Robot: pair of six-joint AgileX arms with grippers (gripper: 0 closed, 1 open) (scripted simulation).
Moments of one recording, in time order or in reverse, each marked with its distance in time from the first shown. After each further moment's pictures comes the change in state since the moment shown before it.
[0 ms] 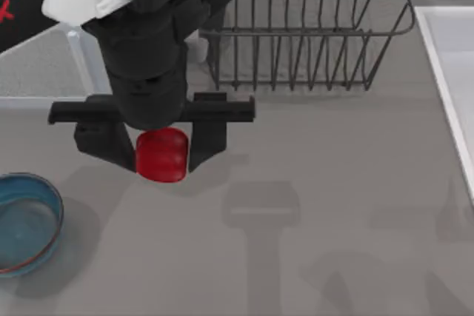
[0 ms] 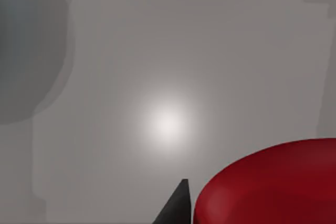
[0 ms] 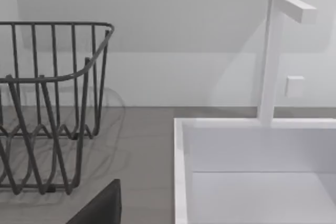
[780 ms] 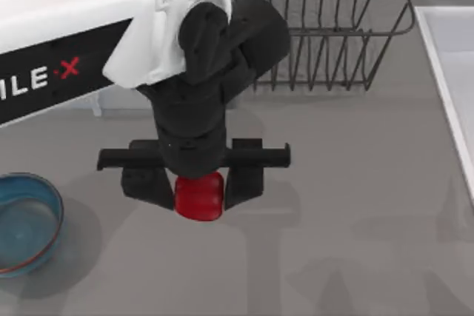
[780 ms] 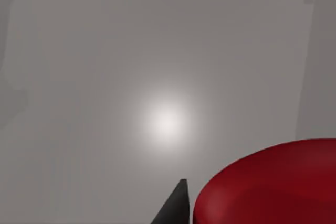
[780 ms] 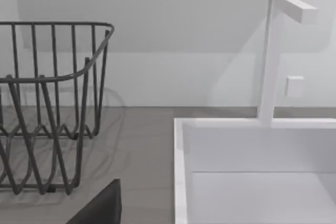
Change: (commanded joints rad) left arm -0.100 0.034 -0.143 0.177 0.005 -0.100; right arm 0.000 0.000 0.000 0.000 0.000 0.000
